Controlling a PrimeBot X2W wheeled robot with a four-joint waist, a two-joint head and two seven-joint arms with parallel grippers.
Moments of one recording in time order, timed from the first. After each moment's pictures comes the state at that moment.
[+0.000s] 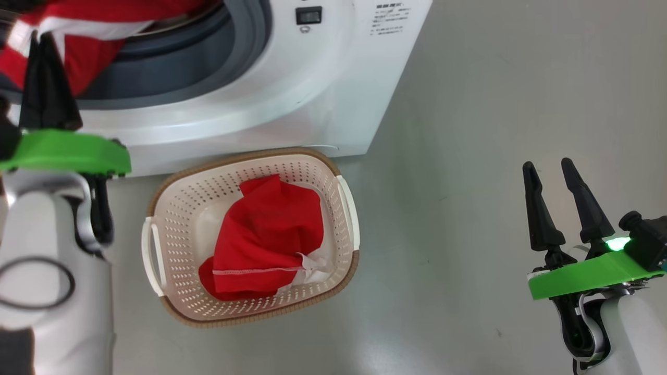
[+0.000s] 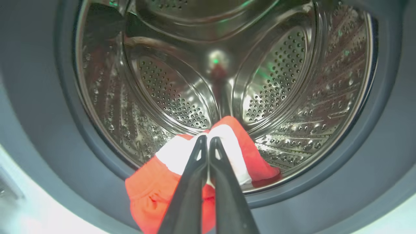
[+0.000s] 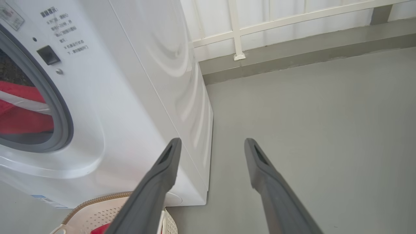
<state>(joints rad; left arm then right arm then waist) -0.80 0.09 0.13 0.53 -0.17 0.01 -0.25 -0.22 -0.12 0.01 0.19 0.48 0.12 -0.26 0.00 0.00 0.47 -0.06</state>
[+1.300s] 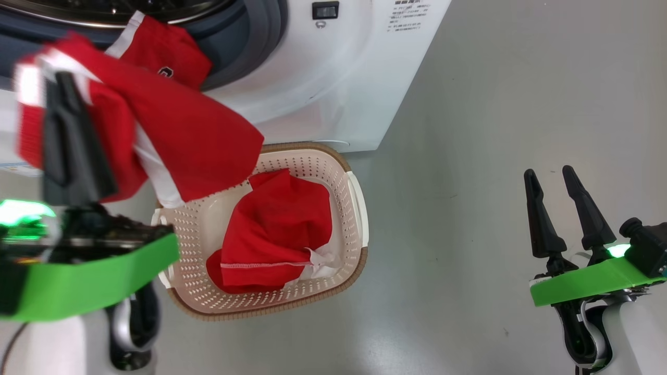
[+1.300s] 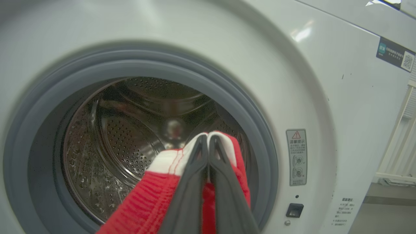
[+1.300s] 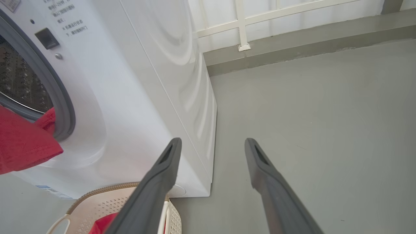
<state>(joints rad) -0.43 0.02 0.02 -0.22 -0.29 0.05 -0.26 -0.20 -0.13 0.01 0.19 0.48 0.12 -0.26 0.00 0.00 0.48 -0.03</state>
